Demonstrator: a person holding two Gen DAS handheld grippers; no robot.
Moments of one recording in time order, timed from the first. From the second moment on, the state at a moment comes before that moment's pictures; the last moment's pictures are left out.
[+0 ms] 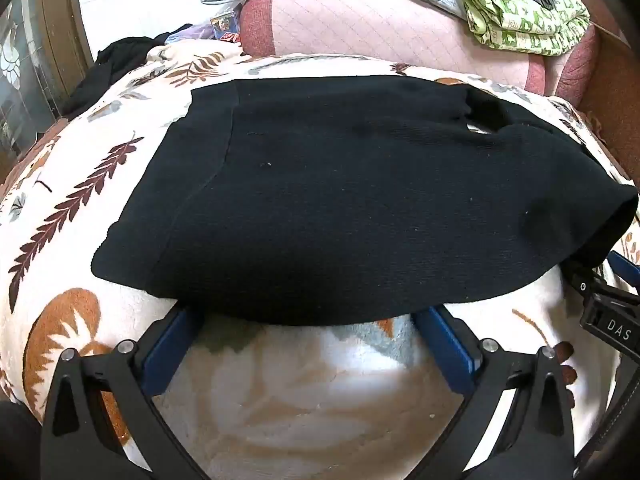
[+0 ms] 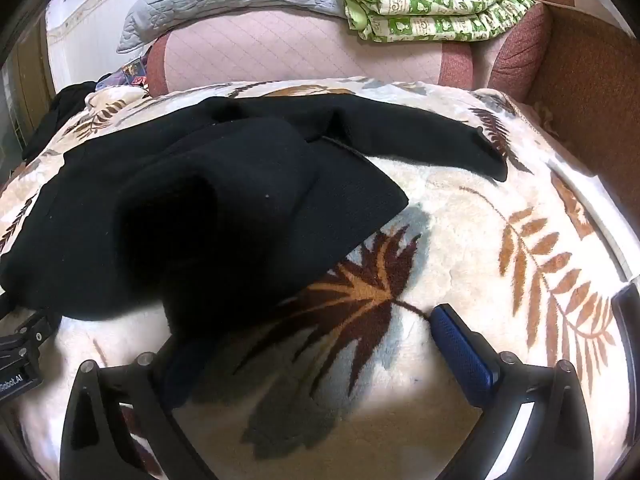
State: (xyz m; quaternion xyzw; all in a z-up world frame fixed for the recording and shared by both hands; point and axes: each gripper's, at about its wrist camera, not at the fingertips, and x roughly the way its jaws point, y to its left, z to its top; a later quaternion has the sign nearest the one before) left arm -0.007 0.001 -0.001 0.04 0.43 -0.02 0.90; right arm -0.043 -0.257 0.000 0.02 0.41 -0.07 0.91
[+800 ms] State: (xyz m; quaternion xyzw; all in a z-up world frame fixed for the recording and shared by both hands) left arm -0.023 0.015 0.060 0.01 0.41 -0.05 0.91; right arm -0.081 -0.273 0.066 0.07 0.35 -0.03 0.93
